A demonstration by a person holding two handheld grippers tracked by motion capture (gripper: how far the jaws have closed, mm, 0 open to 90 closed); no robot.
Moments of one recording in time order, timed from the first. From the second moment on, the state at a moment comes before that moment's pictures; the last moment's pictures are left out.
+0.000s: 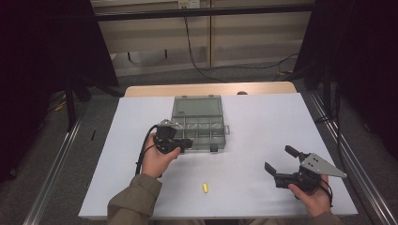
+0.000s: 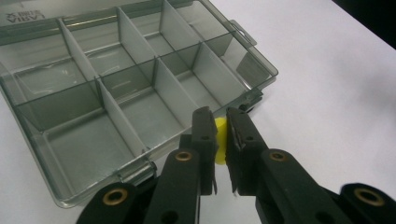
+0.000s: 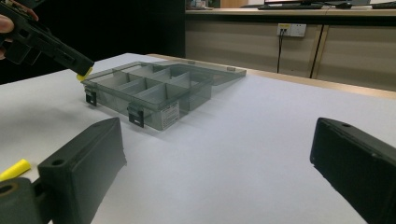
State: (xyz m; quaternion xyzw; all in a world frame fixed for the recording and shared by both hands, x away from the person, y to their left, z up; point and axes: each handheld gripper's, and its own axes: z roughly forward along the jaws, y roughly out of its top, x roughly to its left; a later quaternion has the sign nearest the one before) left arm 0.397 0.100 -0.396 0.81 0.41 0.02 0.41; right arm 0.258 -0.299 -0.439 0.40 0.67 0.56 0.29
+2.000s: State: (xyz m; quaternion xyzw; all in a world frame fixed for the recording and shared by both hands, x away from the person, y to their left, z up) left arm 0.420 0.096 -0.401 0.81 0.42 0.05 0.41; right arm 0.258 -0.298 -0.438 0.40 0.67 0.56 0.29
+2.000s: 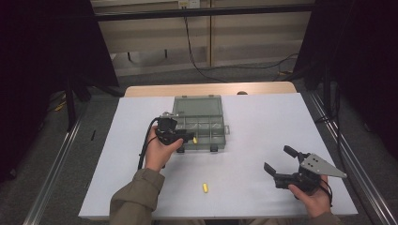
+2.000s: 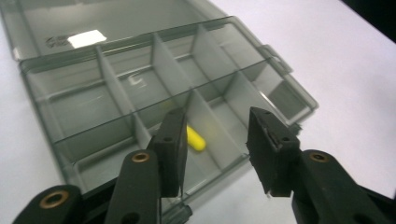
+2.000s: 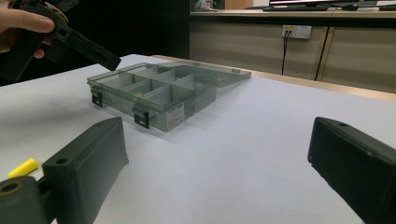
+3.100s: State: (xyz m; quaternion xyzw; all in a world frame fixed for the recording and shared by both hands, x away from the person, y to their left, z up) left arm 0.370 0.105 -0.415 0.82 0.36 0.03 0.45; right arm 0.258 -0.297 -0.439 0.40 0.67 0.56 0.29
